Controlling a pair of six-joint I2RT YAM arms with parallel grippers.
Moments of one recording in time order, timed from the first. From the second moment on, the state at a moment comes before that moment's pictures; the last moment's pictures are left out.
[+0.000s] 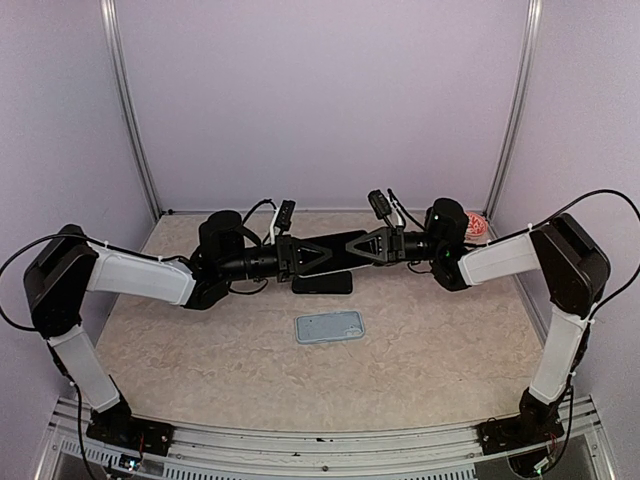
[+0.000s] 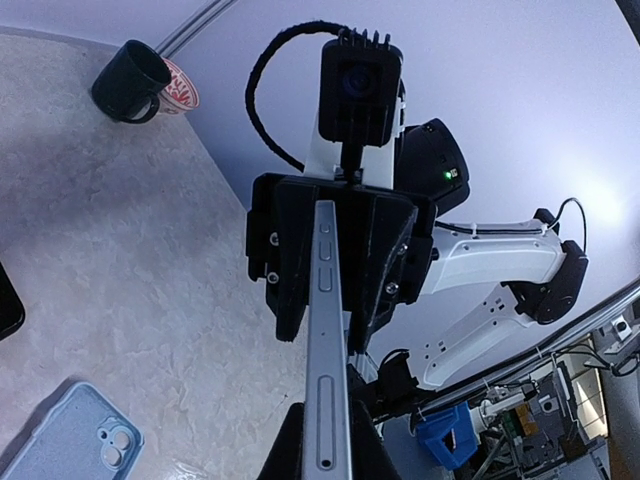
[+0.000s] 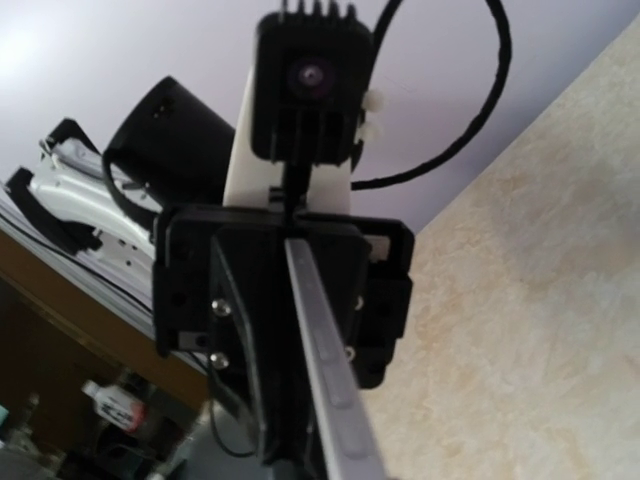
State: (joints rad) left arm -0.74 1.72 0.93 0.77 0.60 -0.92; right arm 0.52 1.86 1.00 1.00 -1.13 0.95
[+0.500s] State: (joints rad) left arm -0.74 1.70 0.90 0.68 0.58 -0.92; right arm 0.52 1.85 1.00 0.81 -1.10 0.82
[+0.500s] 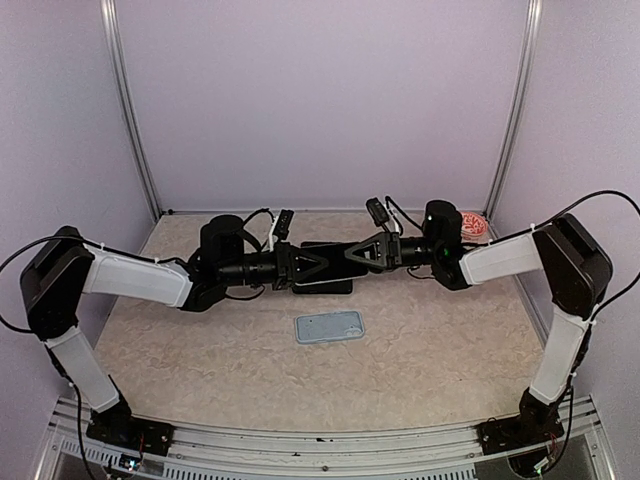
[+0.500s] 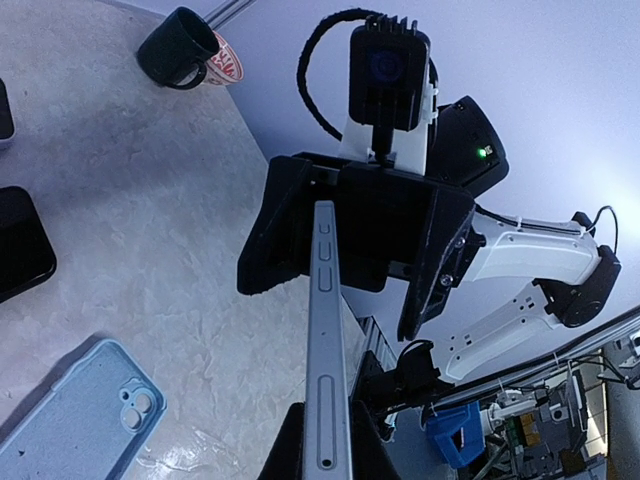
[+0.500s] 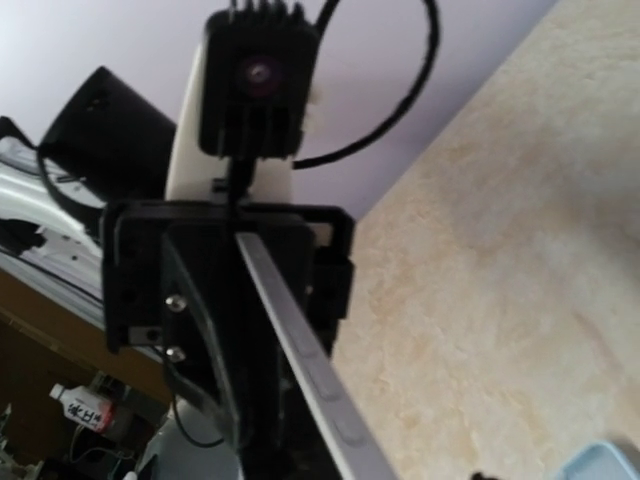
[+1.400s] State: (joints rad) left arm -0.74 1.55 0.82 0.35 0.44 -0.88; right arm 0.51 1.77 0.96 0.32 -0.86 0.57
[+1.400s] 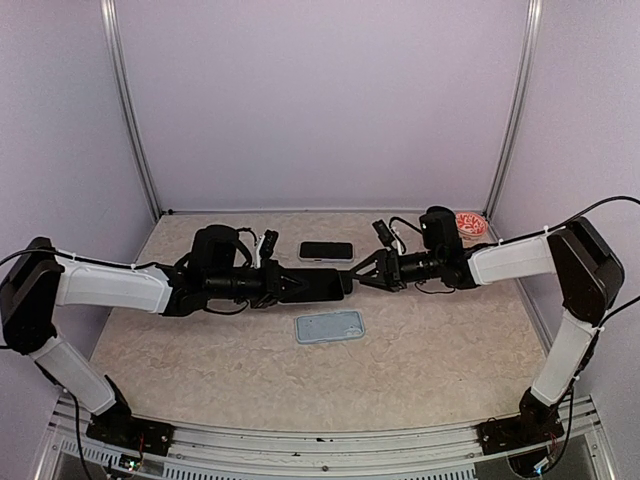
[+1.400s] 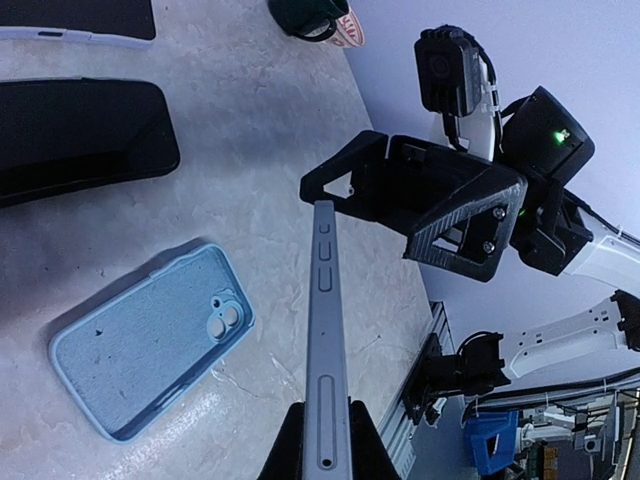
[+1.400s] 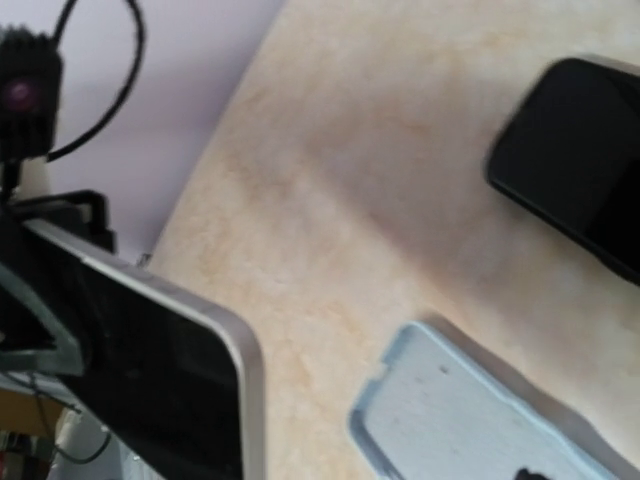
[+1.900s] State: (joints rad) left arm -0.75 1.65 0.85 0.26 0.44 -0.90; right arm 0.51 1.78 0.96 0.21 -0.78 0.54
